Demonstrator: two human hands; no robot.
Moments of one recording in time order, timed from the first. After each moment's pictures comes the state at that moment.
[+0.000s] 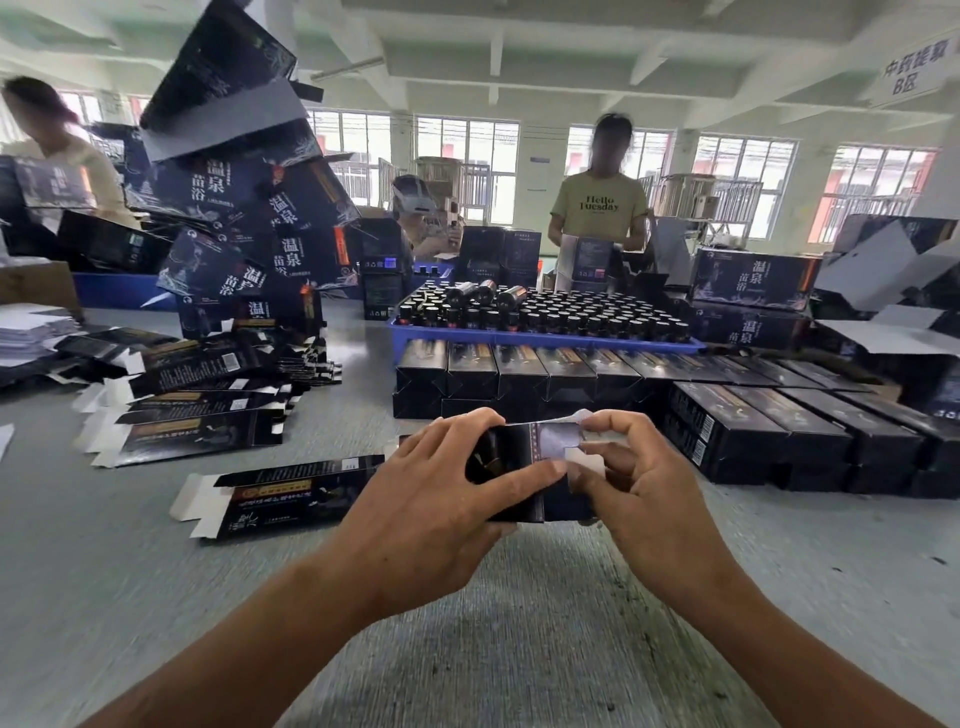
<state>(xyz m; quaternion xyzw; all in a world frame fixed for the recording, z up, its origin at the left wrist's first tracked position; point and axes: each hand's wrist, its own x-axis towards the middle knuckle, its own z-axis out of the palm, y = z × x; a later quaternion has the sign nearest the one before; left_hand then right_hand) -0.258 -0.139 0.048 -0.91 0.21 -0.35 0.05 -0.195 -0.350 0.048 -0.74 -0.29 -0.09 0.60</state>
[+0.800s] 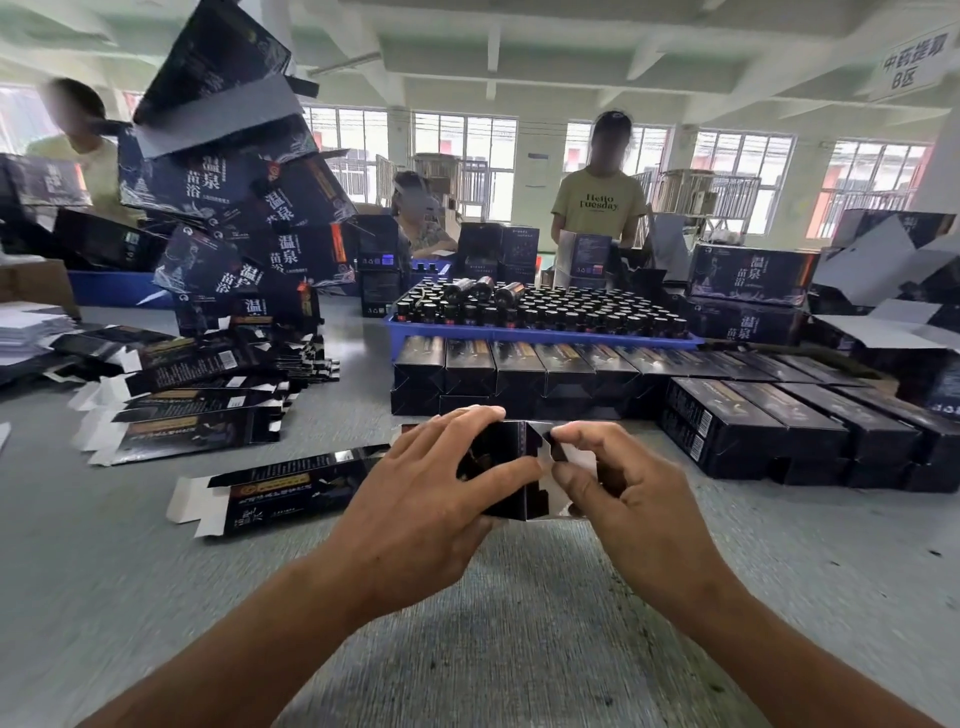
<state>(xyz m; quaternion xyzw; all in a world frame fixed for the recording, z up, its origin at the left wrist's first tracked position) -0.257 -0.139 0.043 -0.91 0.20 -0.36 0.02 -0.205 -0.348 0.048 -0.79 -0.32 -0.18 0.50</state>
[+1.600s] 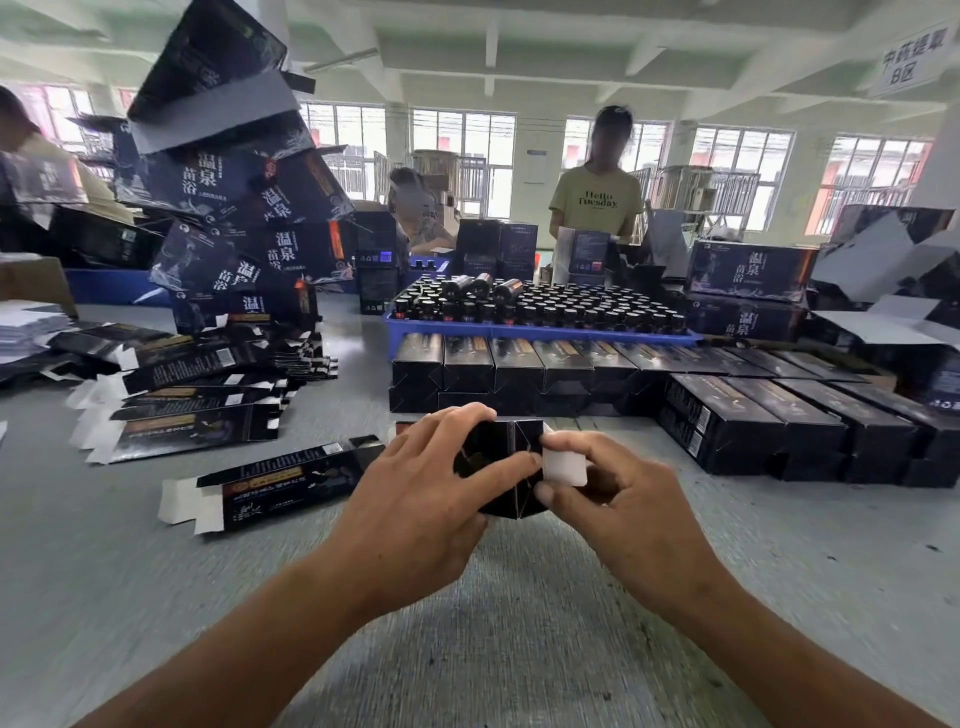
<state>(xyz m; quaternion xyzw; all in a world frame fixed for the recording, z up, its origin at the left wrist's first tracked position) -0.256 -0.138 0.040 -0.91 0.20 -0.36 0.01 -0.208 -0.349 0.046 -0.80 -0.31 -0.13 0.50</state>
